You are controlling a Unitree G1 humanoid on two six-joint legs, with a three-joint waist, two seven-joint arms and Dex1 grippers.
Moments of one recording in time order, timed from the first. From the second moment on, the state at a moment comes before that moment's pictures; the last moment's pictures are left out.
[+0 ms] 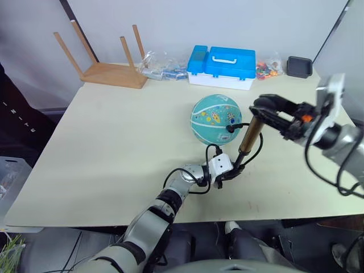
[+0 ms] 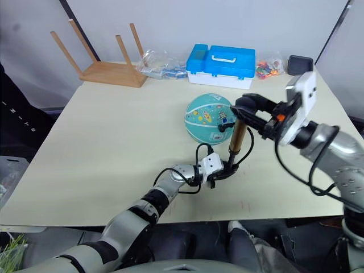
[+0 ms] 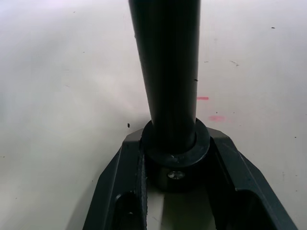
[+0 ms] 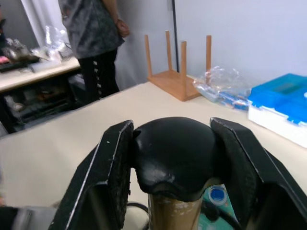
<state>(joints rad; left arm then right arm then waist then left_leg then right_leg) -0.61 0.03 -0.35 1.03 0.17 -0.44 -0.77 -0.28 -0.65 -0.10 -0.49 0.91 0.63 0.49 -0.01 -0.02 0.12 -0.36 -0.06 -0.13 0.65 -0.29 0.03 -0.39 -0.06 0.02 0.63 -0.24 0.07</state>
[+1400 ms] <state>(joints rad) -0.60 0.04 -0.36 1.02 0.15 -0.44 -0.76 -0.26 -0.63 -0.05 -0.46 0.83 0.59 0.55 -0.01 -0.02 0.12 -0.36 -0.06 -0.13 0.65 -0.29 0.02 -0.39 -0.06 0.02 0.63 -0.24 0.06</state>
